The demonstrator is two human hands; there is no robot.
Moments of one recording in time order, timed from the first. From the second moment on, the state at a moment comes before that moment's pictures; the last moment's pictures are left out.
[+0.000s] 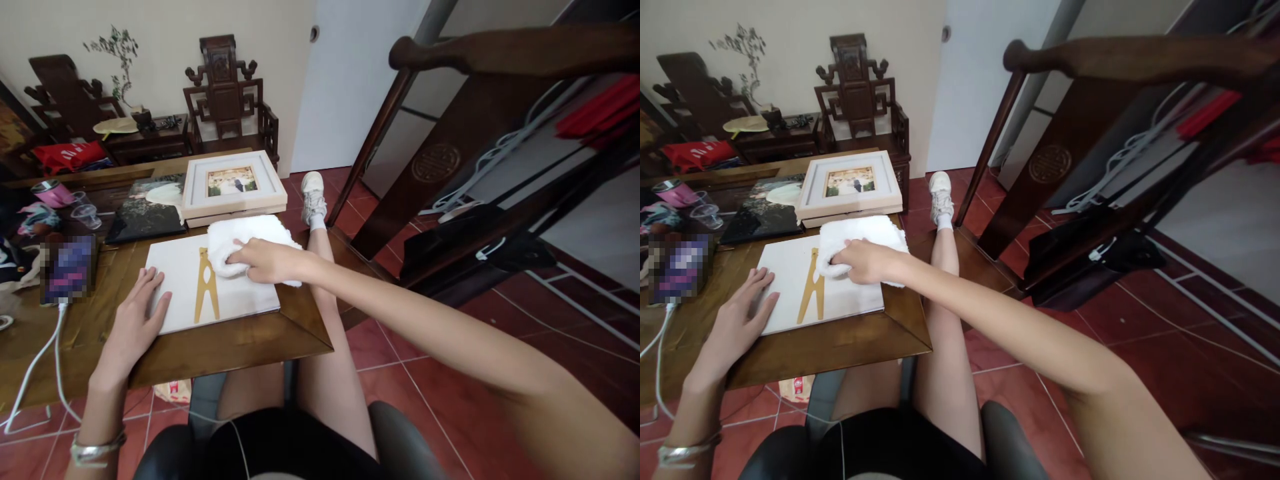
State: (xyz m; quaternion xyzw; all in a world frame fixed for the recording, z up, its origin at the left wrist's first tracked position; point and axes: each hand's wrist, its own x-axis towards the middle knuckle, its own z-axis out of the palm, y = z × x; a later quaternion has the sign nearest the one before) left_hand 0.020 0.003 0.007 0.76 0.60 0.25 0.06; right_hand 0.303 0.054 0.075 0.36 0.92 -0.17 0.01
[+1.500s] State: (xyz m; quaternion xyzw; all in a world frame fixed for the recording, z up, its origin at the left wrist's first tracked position) left_hand 0.016 0.003 -0.008 0.75 0.59 0.30 0.08; right_hand 0.299 0.037 0.029 0.39 0.91 -0.06 -0.10
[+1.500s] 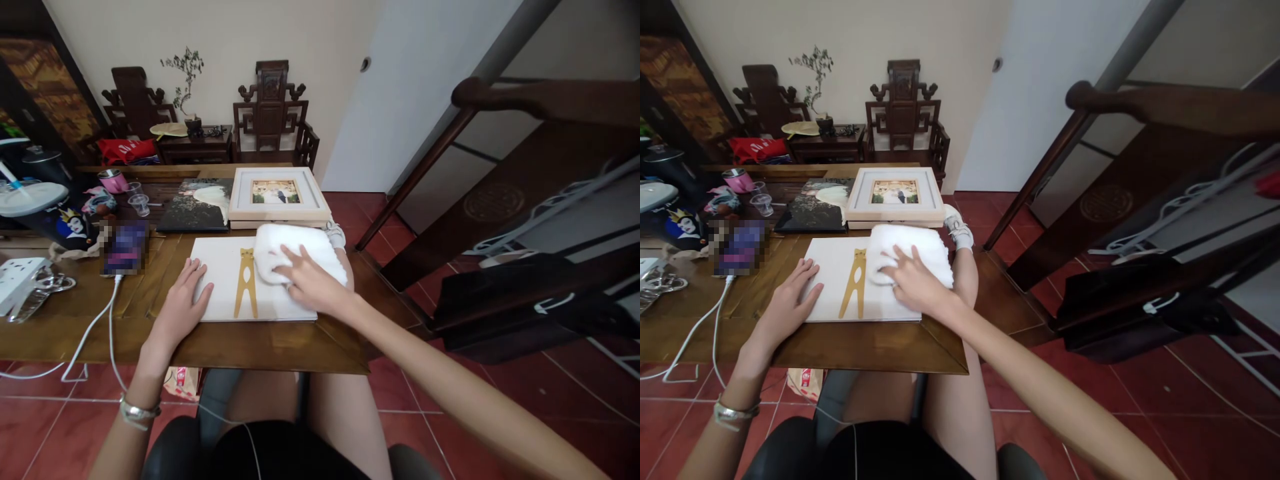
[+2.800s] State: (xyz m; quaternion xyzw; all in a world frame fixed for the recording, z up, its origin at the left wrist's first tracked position) left_hand 0.012 0.004 -0.014 0.75 0.58 0.30 0.09; right_hand 0.294 -0.006 0.035 0.39 0.91 -0.10 -0.09
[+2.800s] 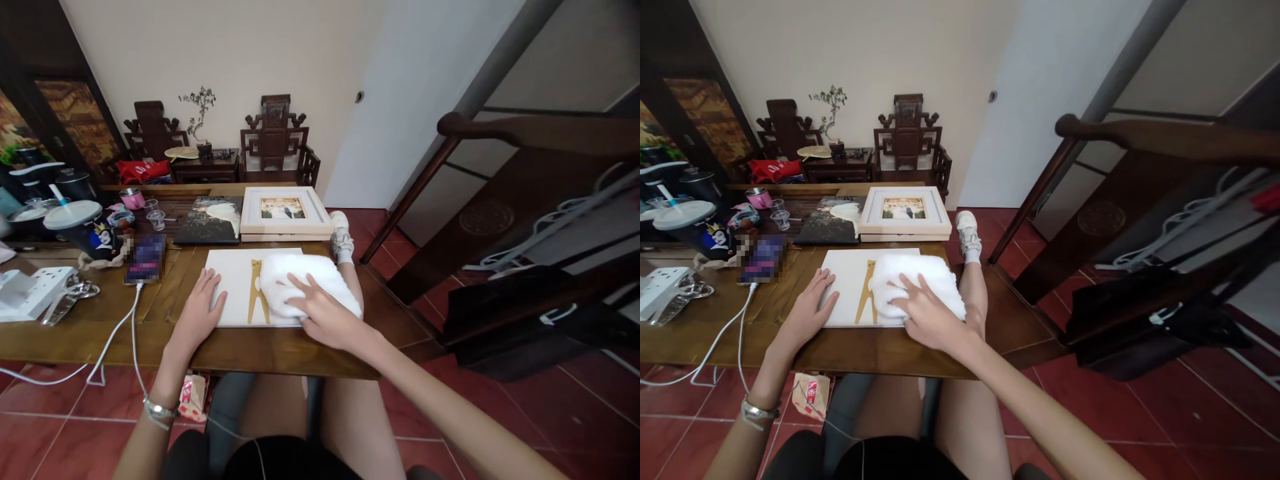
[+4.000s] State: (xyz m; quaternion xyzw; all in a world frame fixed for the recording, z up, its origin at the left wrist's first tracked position) left_hand 0.010 0.004 -0.011 0.74 0.59 0.31 0.10; right_hand 0.298 -0.071 0.034 0.35 0.92 -0.13 -0.12
